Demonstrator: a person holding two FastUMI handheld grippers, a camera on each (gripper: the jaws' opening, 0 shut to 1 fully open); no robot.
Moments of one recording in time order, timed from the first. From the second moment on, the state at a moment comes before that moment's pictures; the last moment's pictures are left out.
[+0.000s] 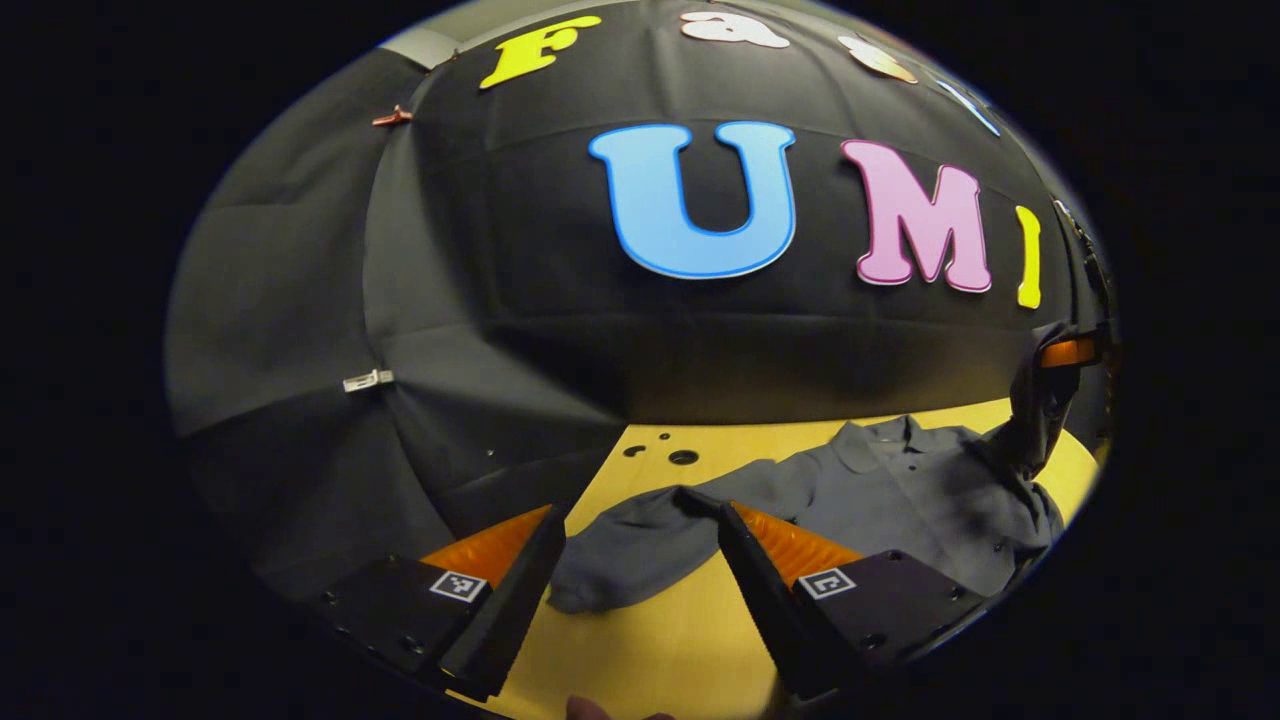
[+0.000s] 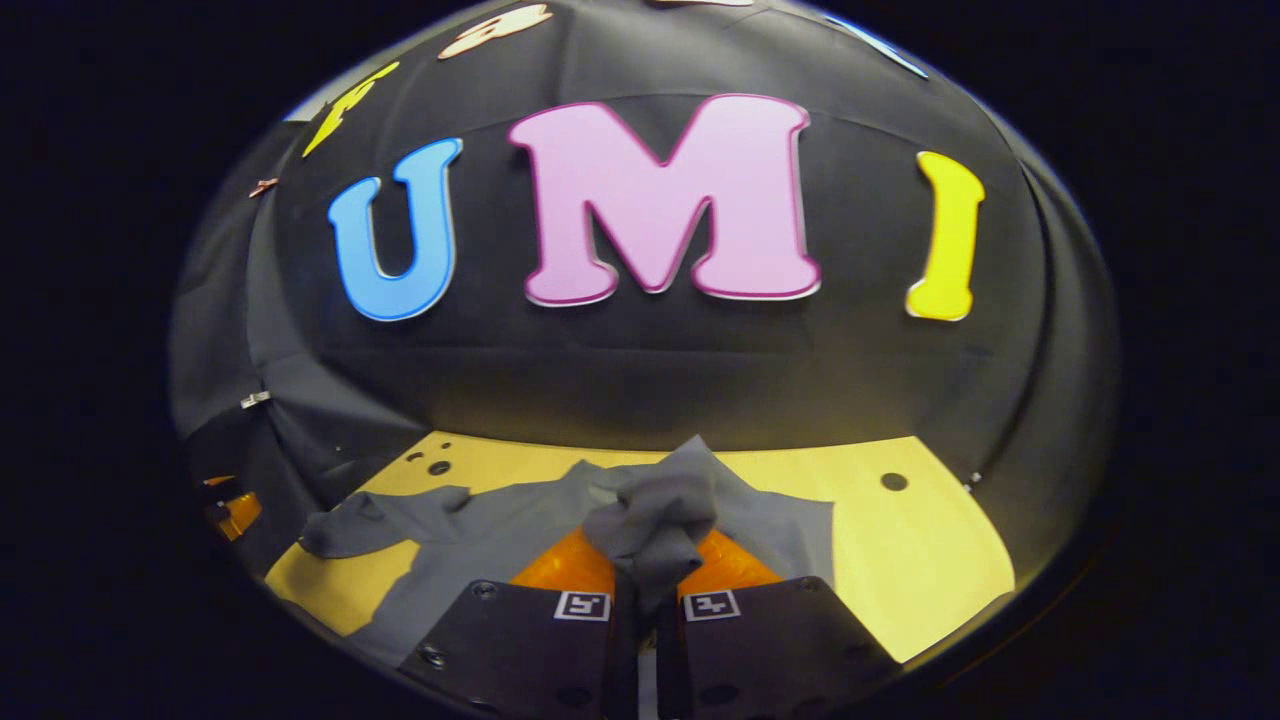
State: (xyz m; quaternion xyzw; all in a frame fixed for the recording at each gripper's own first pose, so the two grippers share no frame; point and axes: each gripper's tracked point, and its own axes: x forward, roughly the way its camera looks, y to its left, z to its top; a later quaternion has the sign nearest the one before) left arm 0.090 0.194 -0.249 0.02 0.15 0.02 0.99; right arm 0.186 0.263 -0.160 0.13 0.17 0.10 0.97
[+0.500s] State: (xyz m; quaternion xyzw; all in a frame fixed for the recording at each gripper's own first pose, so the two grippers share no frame) left arm 0.124 0.255 -0.326 -0.01 0.20 0.04 0.98; right arm 0.175 0.403 -0.244 0.17 0.22 0.24 0.93
